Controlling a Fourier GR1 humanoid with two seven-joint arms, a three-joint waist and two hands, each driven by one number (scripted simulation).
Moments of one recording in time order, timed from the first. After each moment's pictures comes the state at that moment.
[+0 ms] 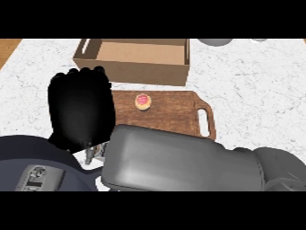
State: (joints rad) left arm -0.20 0.12 -0.07 -1.50 -0.25 -0.30 0.01; right arm -1.30 -0.01 0.93 -1.25 0.63 -0.13 1.07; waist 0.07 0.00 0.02
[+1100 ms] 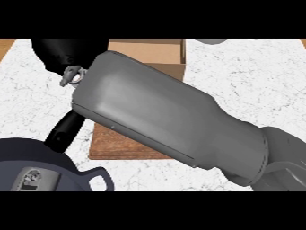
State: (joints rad) left arm -0.18 0.16 -0.10 -1.52 -0.21 -0.26 0.00; right arm -1.56 -0.01 0.69 -0.92 0.60 -0.26 1.05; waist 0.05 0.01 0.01
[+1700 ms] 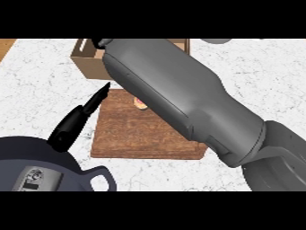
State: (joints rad) left arm -0.19 0.16 -0.13 -1.53 -0.19 -0.24 0.01; right arm -1.60 0.00 0.62 -0.58 0.59 -0.37 0.93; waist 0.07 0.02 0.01
